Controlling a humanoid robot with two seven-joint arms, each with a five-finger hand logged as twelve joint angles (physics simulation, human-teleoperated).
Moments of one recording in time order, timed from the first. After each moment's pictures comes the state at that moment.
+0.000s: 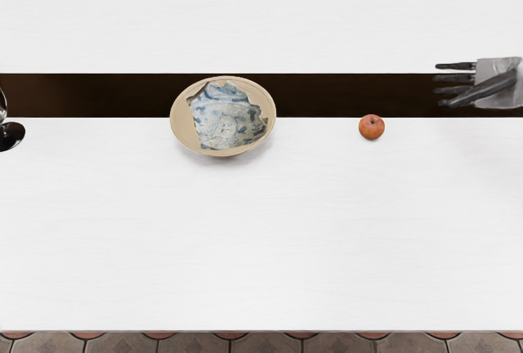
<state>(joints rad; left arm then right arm) -0.04 0.00 -0.25 -0.11 -0.25 0.03 0.13 1.12 -0.69 0.32 0.55 0.22 0.61 -0.61</state>
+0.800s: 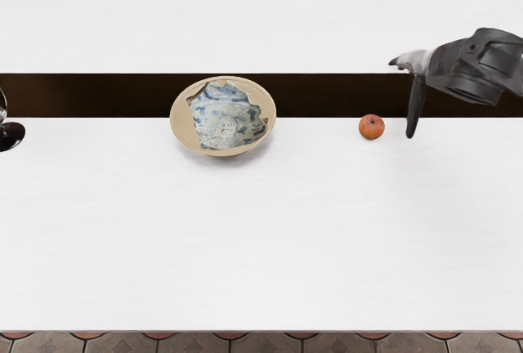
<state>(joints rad) -0.04 0.00 -0.25 -0.11 -0.25 0.03 0.13 1.42 -0.47 -0.13 0.99 -0.68 0.11 -0.61</state>
